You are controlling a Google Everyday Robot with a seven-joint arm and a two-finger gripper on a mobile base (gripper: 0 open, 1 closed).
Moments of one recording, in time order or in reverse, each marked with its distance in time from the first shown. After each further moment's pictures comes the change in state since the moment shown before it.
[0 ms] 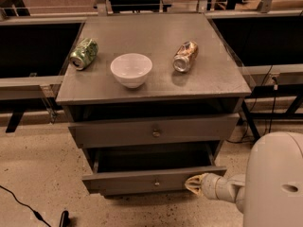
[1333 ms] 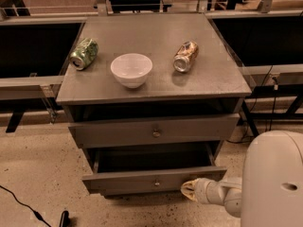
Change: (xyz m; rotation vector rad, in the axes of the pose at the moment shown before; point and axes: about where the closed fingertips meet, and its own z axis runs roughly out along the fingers) arm 0.002 0.033 0.025 -0.086 0.083 -0.073
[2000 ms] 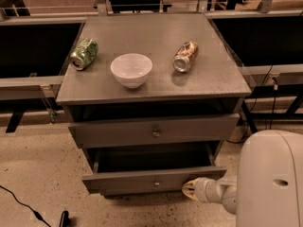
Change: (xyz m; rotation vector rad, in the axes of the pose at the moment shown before) arm 0.020 0.001 0.012 -0.024 0.054 0.016
